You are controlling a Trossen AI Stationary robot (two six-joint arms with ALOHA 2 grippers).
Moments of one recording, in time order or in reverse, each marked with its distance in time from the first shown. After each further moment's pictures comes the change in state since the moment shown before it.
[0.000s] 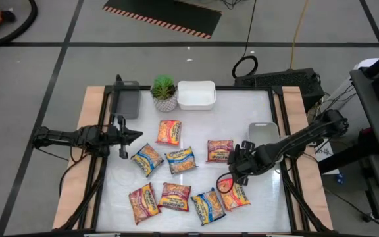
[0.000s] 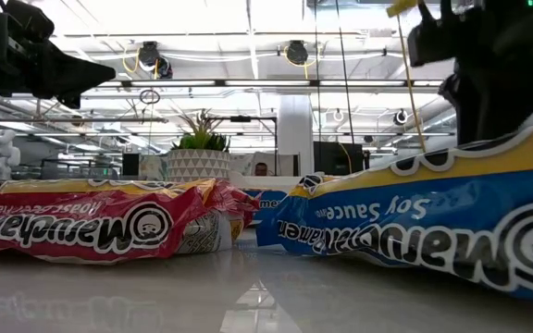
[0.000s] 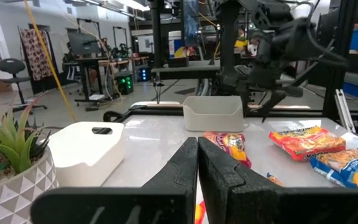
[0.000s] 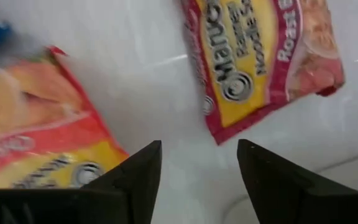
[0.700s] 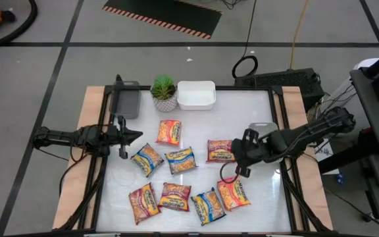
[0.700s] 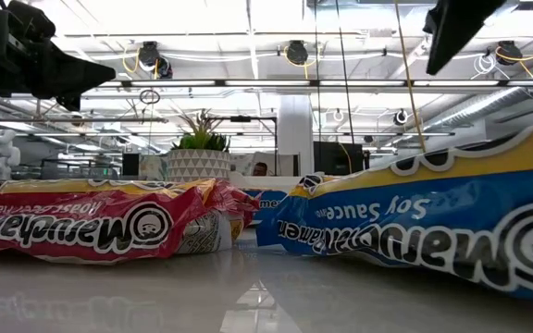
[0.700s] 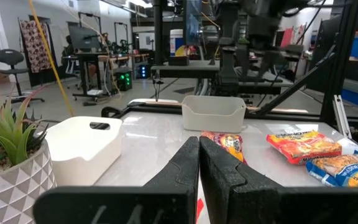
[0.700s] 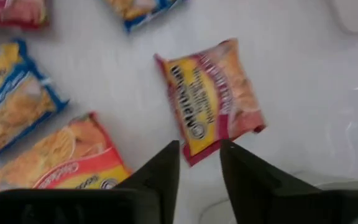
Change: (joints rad) left arm 0.000 0.000 0.000 -0.002 0.000 -0.051; right arm -0.043 -0.109 0.255 -0.197 0.056 -0.053
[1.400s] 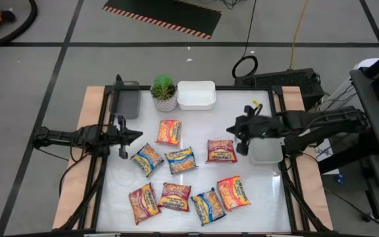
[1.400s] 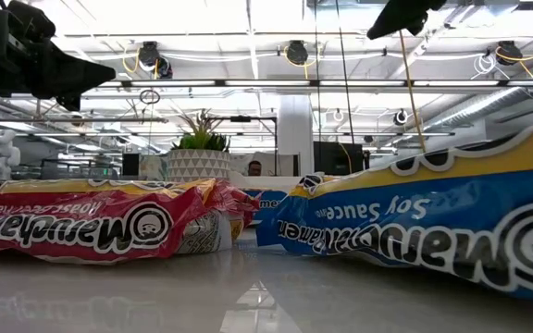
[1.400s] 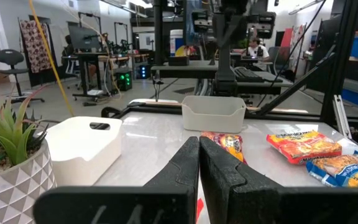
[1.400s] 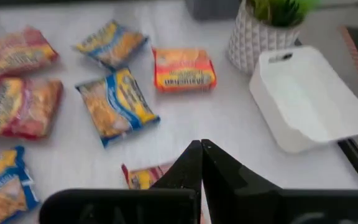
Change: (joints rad) left arm 0.000 0.000 0.000 0.000 0.000 0.000; right arm -0.216 -0.223 -0.088 0.360 0.061 -0.385
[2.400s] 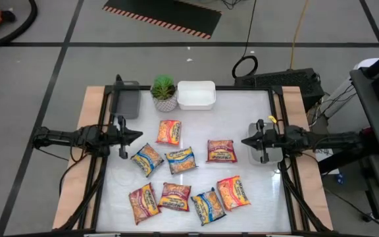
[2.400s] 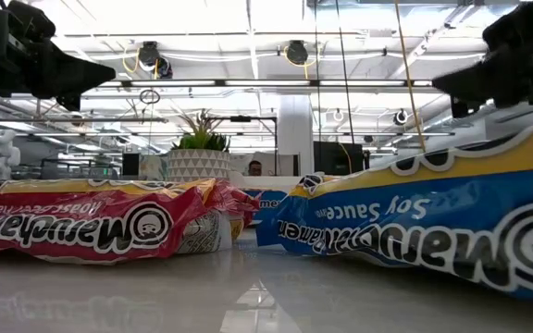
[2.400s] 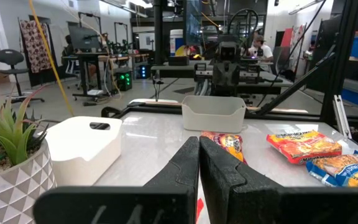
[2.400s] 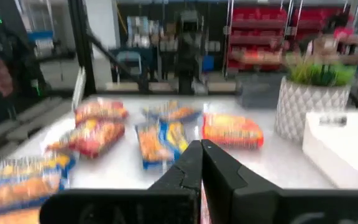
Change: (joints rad) left arm 0.000 0.000 0.000 0.000 0.000 0.000; right arm -0.136 -1.008 -1.059 0.768 -0.346 -0.205
